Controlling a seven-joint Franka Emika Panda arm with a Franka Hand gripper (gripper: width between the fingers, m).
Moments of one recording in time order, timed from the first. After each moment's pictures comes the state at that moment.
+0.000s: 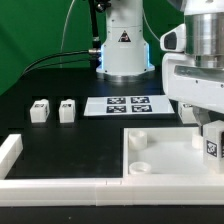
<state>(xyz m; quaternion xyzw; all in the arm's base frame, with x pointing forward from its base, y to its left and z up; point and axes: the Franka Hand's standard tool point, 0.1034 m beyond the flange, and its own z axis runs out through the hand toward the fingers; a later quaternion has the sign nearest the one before) 0.621 0.113 0.071 -0.82 0.57 -0.05 0.05</state>
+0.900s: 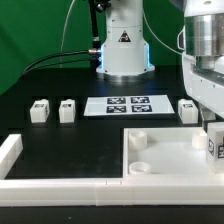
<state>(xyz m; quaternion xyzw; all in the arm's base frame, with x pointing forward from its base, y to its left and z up) 0.620 0.115 0.070 -0.76 0.65 -0.03 0.06</state>
